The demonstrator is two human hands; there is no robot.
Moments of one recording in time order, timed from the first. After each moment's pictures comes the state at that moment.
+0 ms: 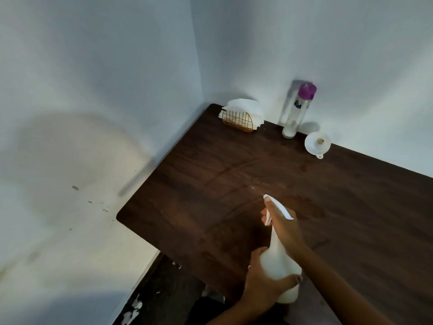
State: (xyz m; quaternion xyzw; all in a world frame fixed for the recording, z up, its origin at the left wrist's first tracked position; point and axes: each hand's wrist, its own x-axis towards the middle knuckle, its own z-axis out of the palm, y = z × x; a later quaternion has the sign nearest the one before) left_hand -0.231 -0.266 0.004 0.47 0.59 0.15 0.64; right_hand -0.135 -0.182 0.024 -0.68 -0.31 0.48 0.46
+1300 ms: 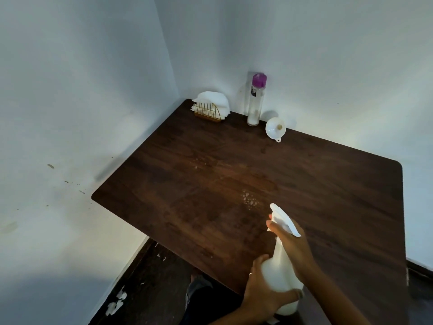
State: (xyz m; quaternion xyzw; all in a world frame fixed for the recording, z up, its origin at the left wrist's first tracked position) left_hand -0.140 -0.371 -0.015 0.50 0.59 0.11 0.63; right_hand -0.032 -0.317 0.015 -0.67 -0.30 0.51 0.45
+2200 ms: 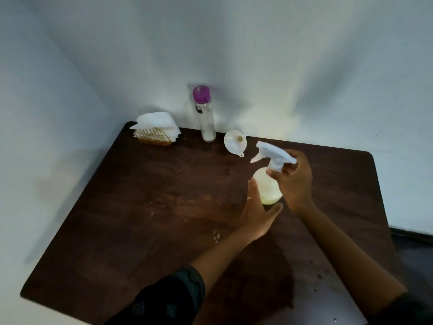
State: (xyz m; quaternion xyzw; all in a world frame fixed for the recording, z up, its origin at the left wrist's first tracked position) left_hand -0.001 -0.122 -0.012 0.68 0.49 0.11 0.53; right_hand 0.104 -0.120 0.035 -0.75 -0.34 0.21 0.54
